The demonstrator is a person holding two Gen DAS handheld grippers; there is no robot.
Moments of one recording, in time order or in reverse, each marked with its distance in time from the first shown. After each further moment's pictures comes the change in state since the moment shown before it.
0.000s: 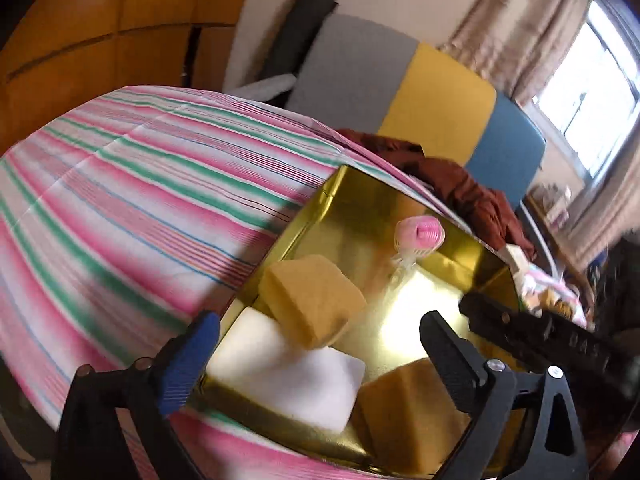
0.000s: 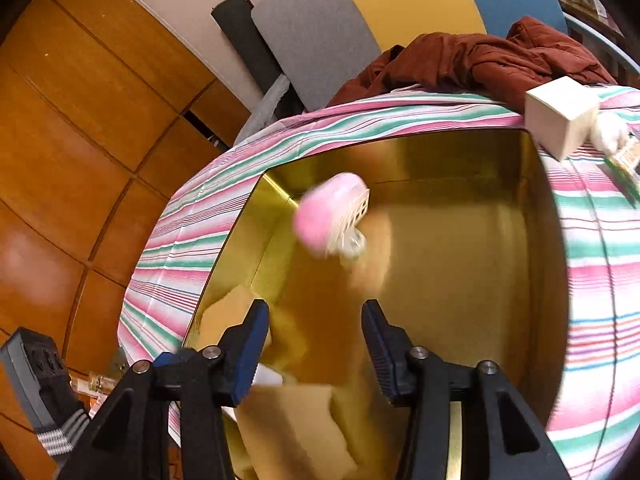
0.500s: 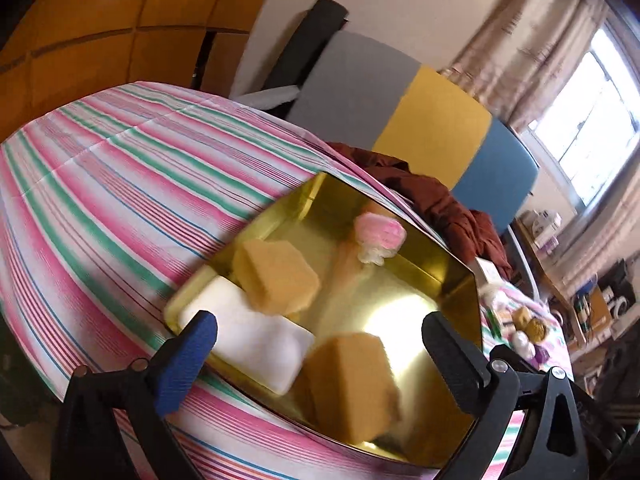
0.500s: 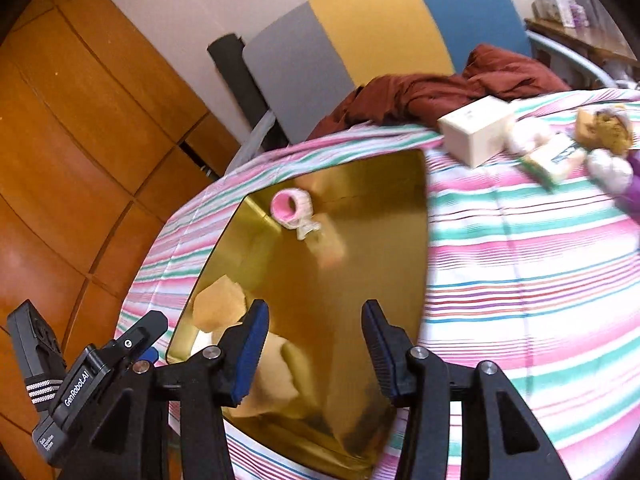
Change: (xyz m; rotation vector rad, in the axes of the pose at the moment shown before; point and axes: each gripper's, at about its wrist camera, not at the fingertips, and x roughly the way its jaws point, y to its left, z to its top) left arm -0.032 -0.030 -0.020 -0.056 -0.032 -0.034; right arm -0.085 -0.030 -0.035 0.015 -0.138 -0.056
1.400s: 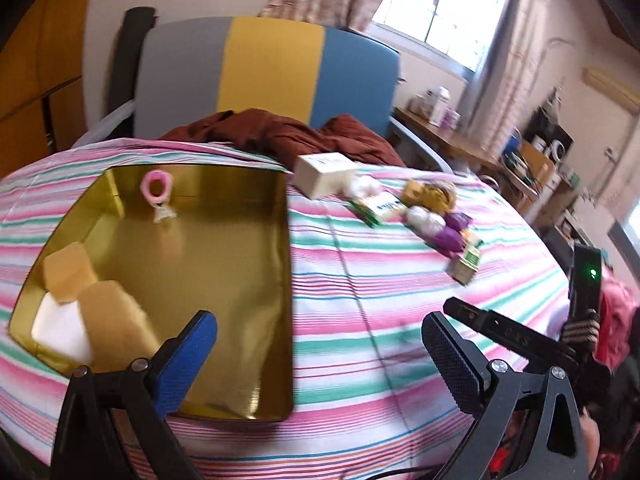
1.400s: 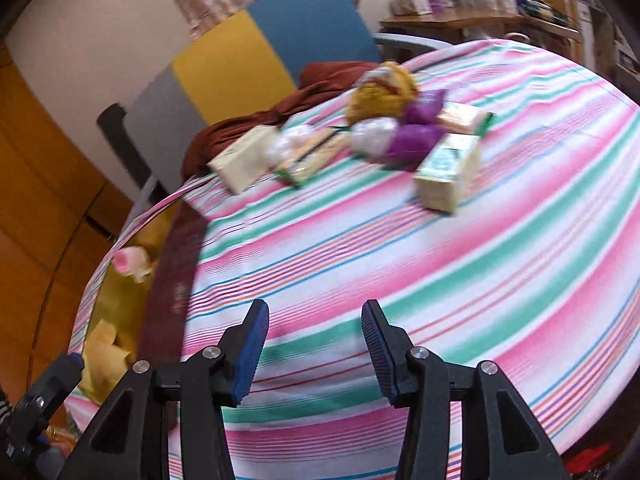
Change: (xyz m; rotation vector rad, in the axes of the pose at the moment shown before) left arm 0.004 -0.173 -0.085 0.490 0.136 -0.235; right arm -0.095 -0.169 -0.042 0.263 -0.135 -0.301
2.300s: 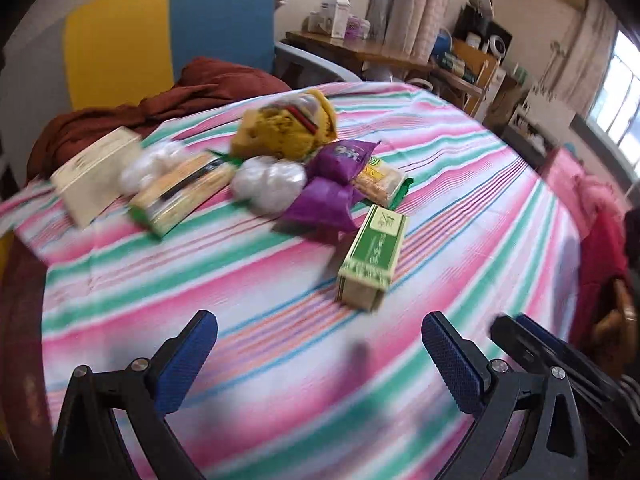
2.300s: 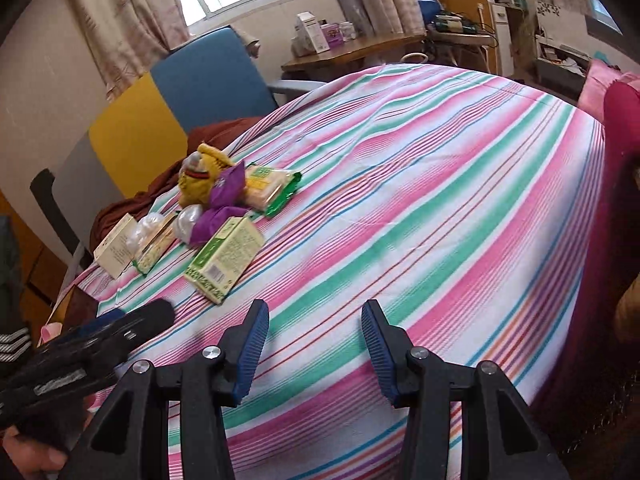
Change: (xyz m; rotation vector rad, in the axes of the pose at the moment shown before) left arm 0.184 -0.186 0.030 0.317 0.230 -0.137; right arm -0.031 -0.132 0.033 0.140 -0.160 -0.215
